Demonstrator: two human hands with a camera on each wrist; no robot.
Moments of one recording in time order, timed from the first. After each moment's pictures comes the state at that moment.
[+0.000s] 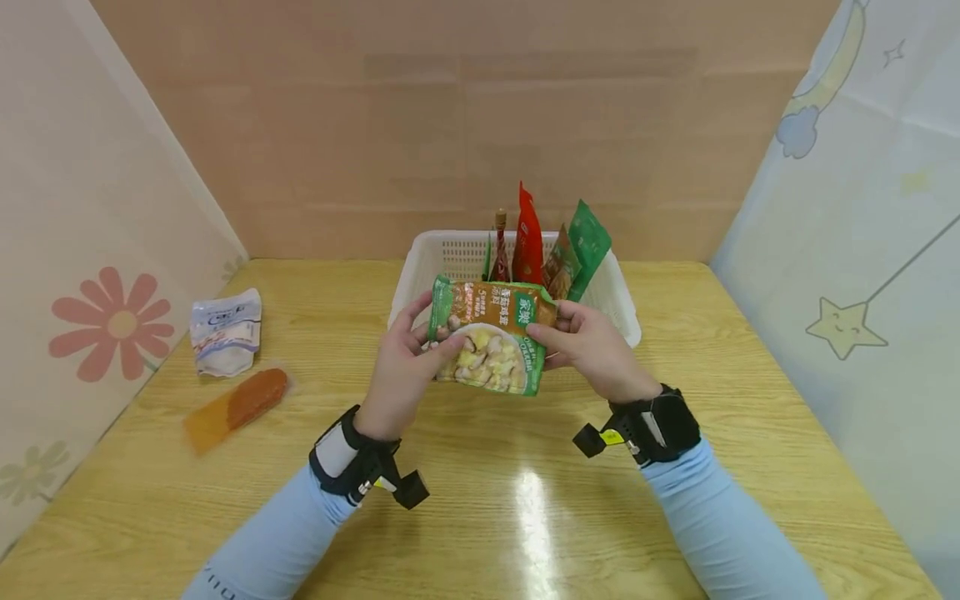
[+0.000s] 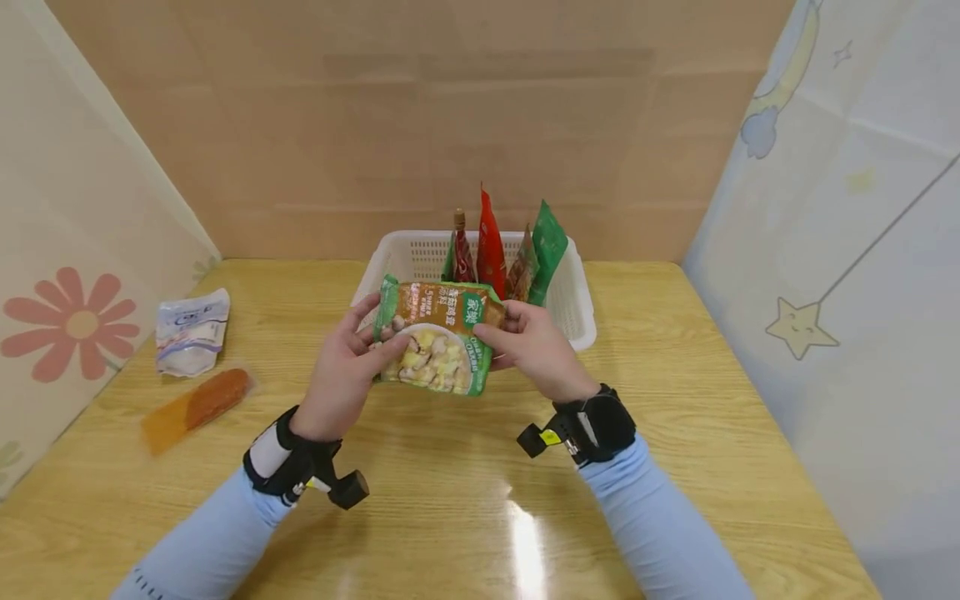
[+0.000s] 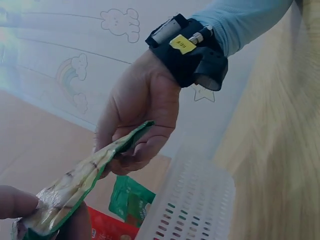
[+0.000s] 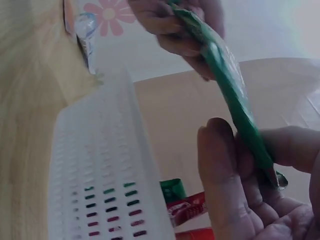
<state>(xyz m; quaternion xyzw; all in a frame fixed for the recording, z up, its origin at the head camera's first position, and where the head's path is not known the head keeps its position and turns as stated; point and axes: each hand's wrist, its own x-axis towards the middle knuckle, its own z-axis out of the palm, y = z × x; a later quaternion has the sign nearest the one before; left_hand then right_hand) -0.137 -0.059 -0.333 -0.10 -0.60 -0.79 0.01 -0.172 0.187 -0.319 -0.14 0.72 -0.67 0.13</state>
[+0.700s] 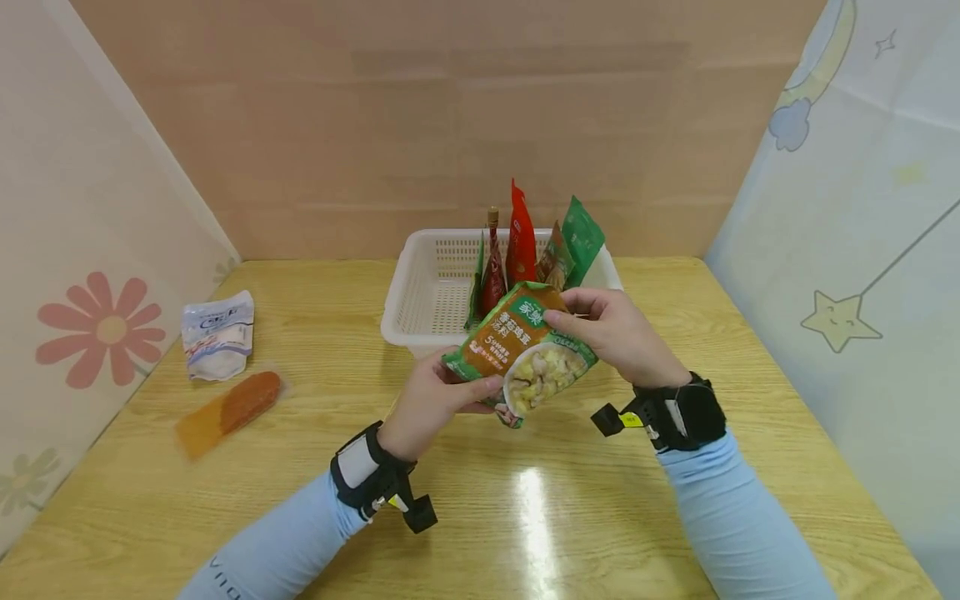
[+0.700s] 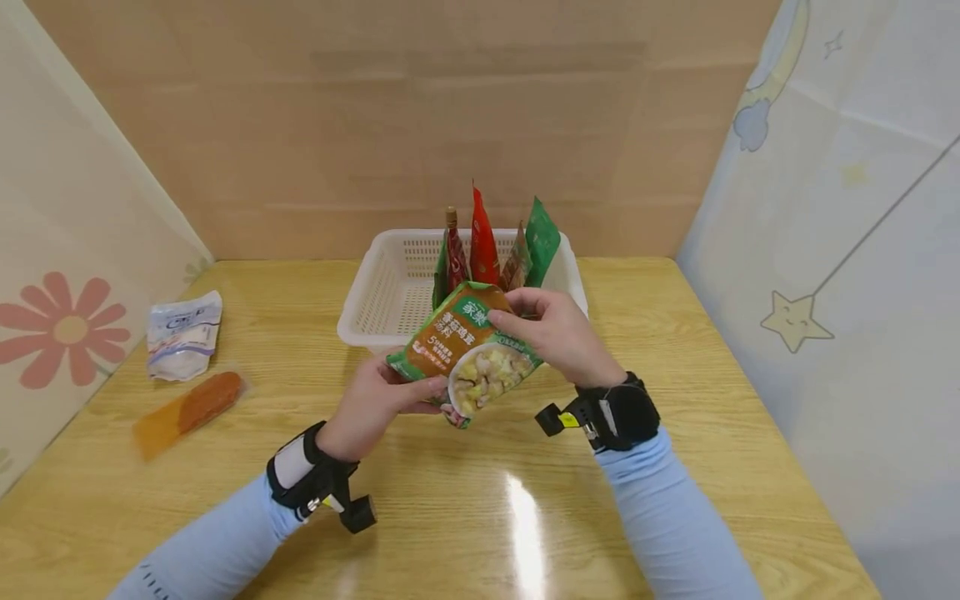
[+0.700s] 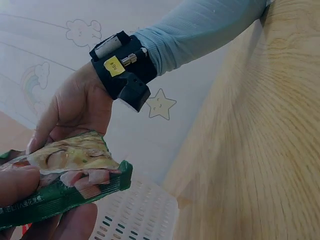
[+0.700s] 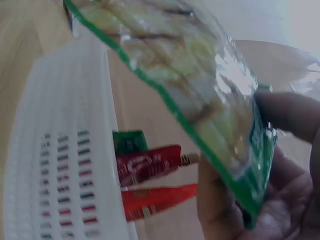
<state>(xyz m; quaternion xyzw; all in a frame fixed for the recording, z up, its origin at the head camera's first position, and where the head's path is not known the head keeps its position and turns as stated) -0.130 -0.035 -0.365 -0.14 -0.61 -0.77 -0.12 -0.175 0.219 -0.304 -0.19 0.81 -0.56 0.06</state>
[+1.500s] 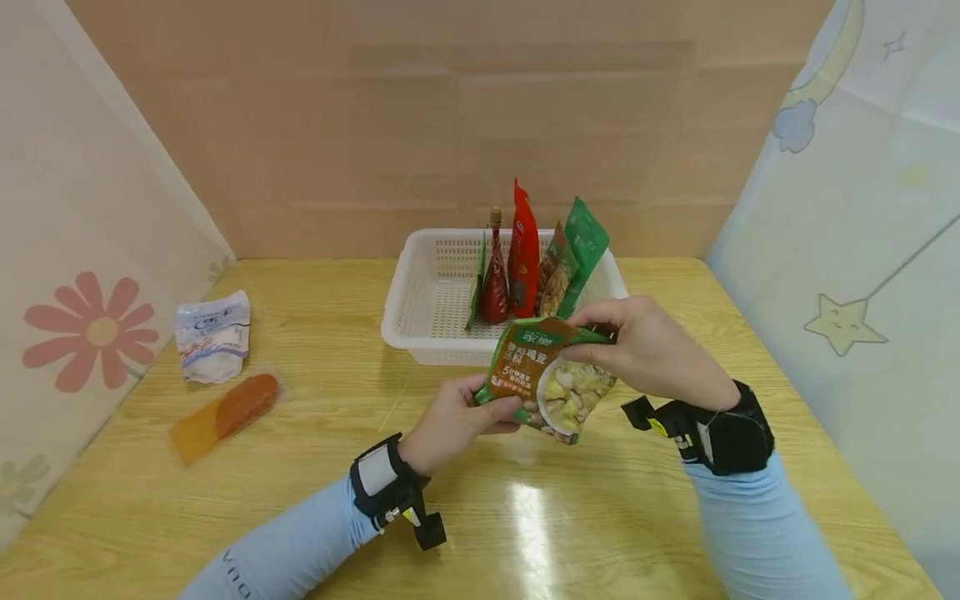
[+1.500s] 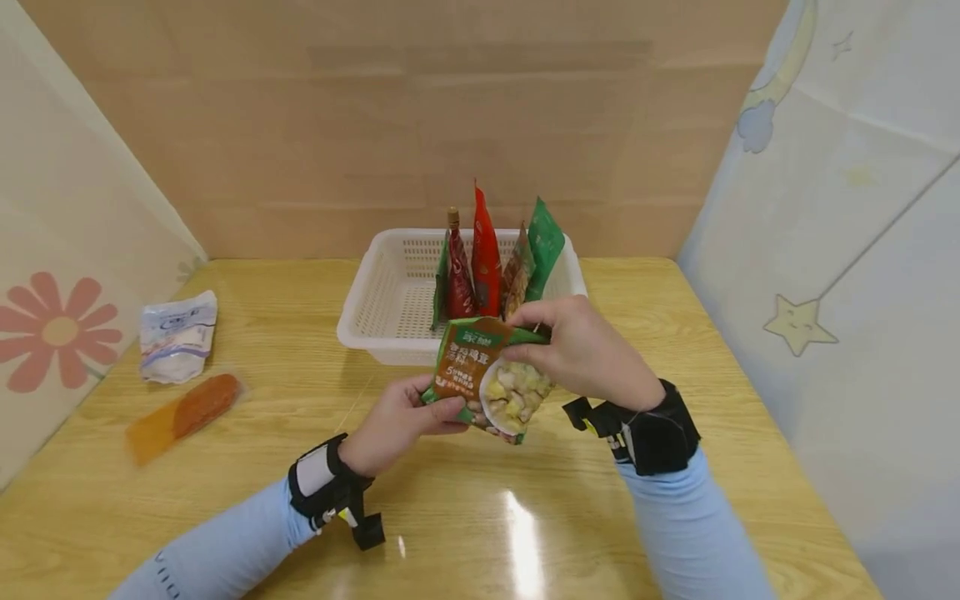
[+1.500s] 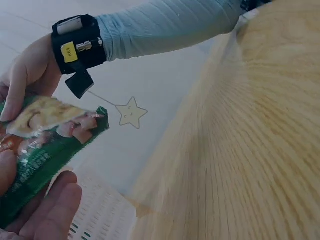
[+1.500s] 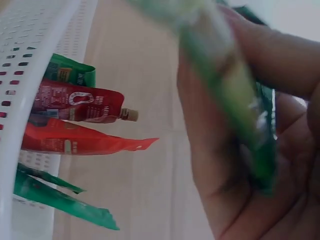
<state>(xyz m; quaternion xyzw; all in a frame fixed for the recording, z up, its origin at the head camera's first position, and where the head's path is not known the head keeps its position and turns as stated) -0.133 -0.023 -0.390 -0.19 -0.59 -0.76 -0.19 -0.149 0.222 -0.268 -0.31 0.89 -0.32 -0.04</state>
